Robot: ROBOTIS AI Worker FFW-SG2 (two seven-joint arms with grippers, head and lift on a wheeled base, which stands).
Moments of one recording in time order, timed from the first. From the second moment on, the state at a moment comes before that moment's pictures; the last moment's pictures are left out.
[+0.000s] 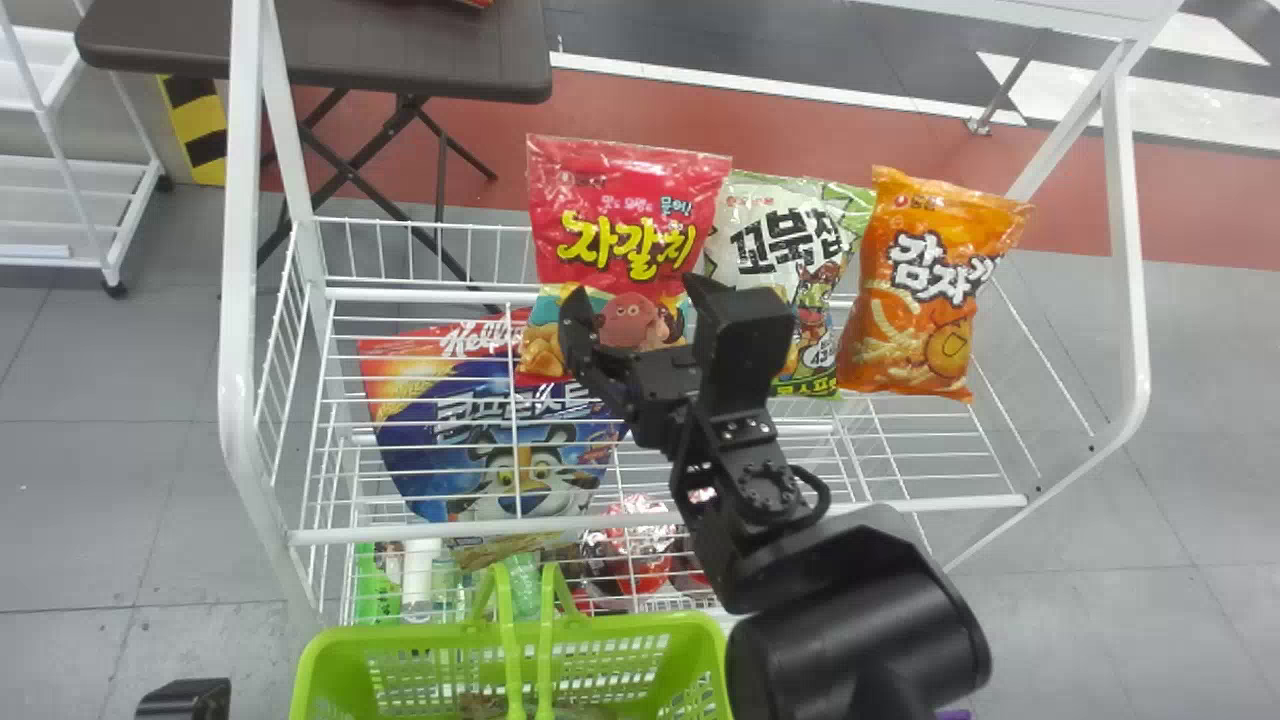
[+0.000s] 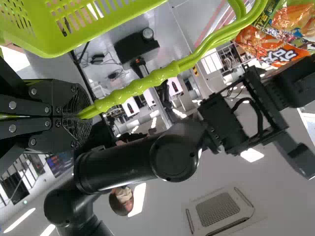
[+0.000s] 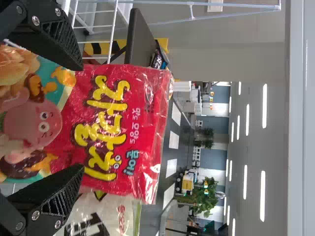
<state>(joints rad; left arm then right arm) 0.59 0.05 -0.03 -1.94 0.20 0.89 -1.49 0.18 -0.07 0.24 -1.87 0.01 0.23 -0.08</state>
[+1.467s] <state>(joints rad) 0.53 0.07 -0.03 -1.87 0.23 0.89 -1.48 0.27 -0.07 0.25 -2.04 0.03 0.36 -0.13</state>
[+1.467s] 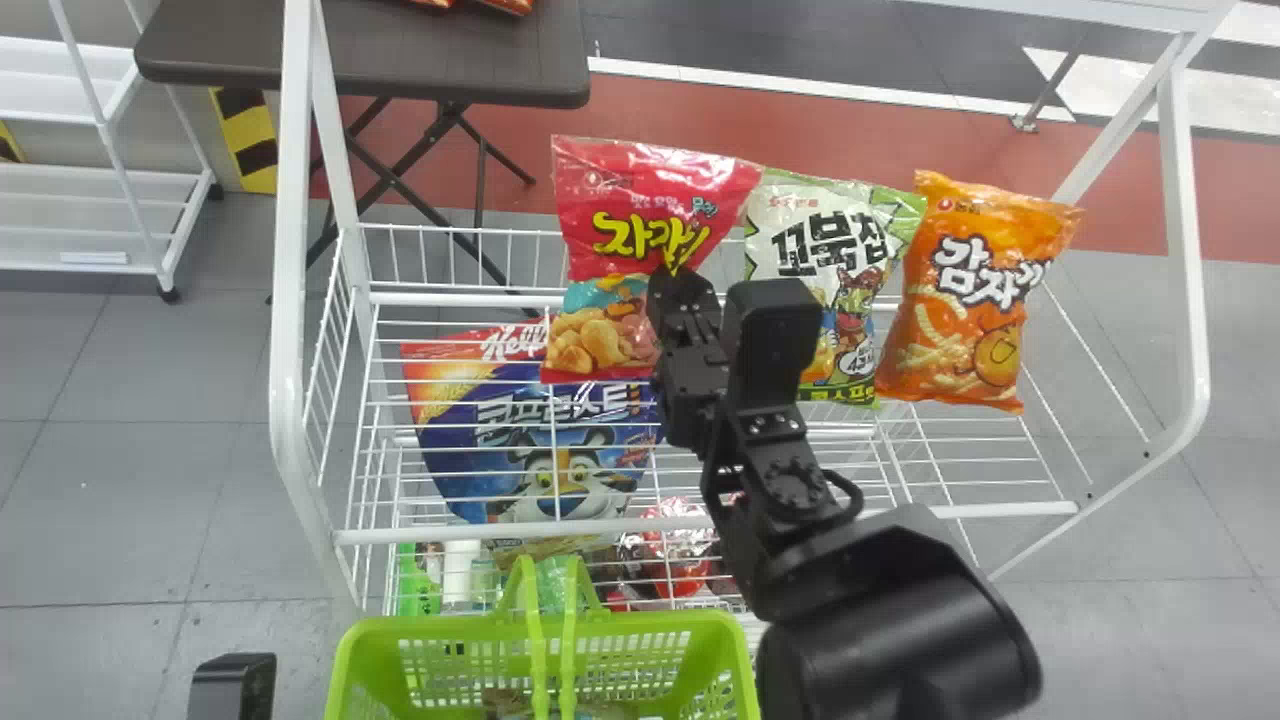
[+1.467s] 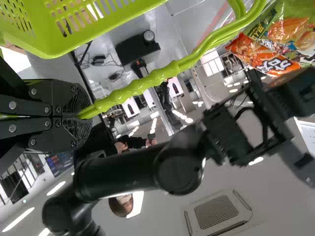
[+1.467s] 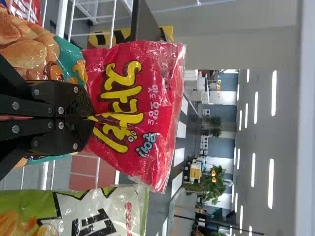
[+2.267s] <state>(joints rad) 0.55 0.06 -0.04 -1.88 0.23 0.87 -1.48 0.64 -0.21 0.15 -2.71 -0.06 1.28 -0.13</state>
